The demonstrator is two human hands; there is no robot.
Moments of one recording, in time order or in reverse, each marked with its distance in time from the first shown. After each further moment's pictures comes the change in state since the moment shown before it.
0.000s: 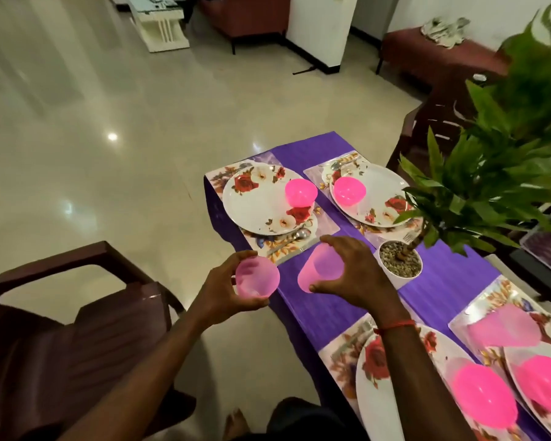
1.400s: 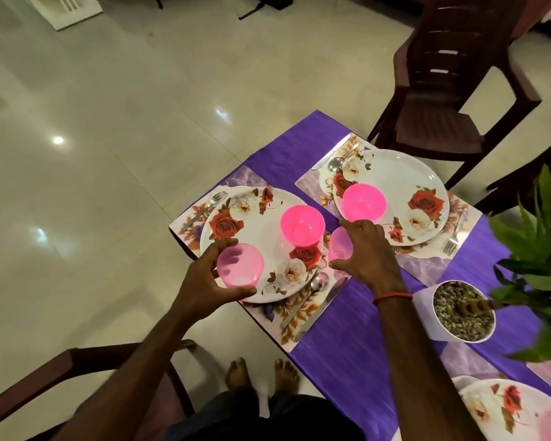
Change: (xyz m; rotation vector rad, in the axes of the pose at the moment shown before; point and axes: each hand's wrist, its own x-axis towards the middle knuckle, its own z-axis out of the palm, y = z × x) left_hand 0.264 -0.062 -0.066 0.021 -0.190 -0.044; right_hand 0.234 0.091 0.042 -0.207 -0.009 0.445
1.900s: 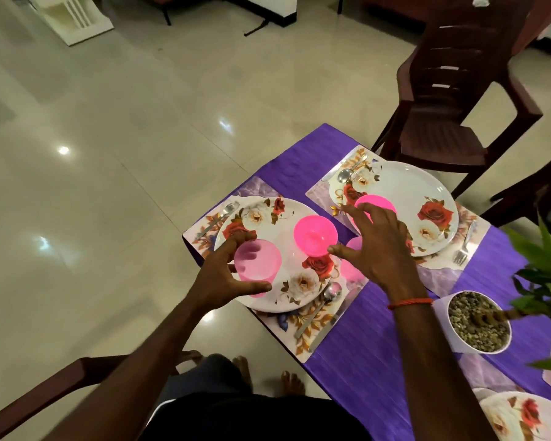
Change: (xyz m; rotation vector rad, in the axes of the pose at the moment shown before) left_hand 0.022 0.013 -0.020 -0.031 -0.050 0.079; right_hand -0.010 -0.049 -0.053 0.012 0.137 -0.072
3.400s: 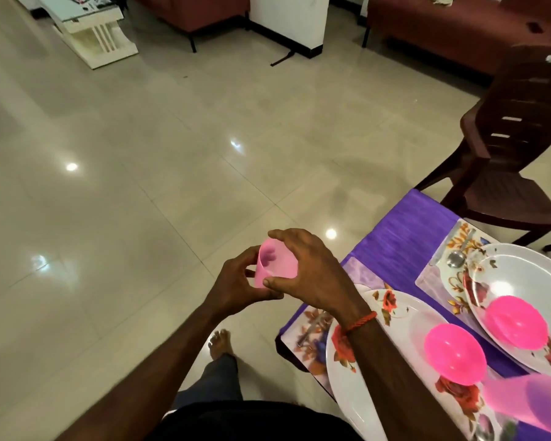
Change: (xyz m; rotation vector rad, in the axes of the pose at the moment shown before) left_hand 0.182 -0.125 -0.256 -0.011 0.000 0.054; right_hand 0.221 -0.340 0.077 0.342 -0.145 -0.285
